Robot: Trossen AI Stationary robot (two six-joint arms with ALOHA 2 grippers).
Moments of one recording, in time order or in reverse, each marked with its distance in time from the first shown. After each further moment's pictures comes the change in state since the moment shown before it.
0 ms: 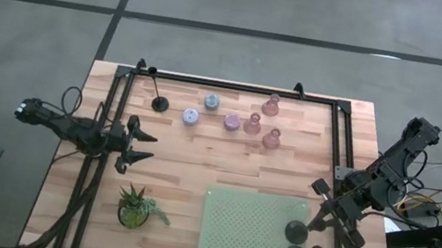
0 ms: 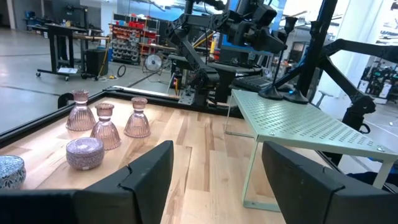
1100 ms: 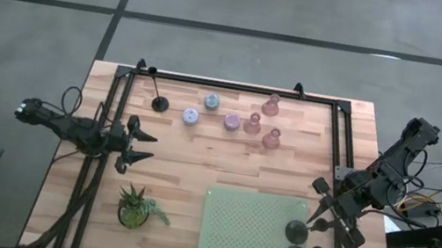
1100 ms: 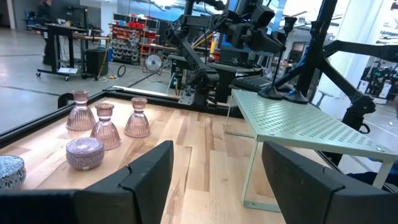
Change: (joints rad) left arm 0.000 0.000 0.000 0.000 0.000 0.000; right arm 0.000 -0.031 0.003 -0.049 -0.005 0.043
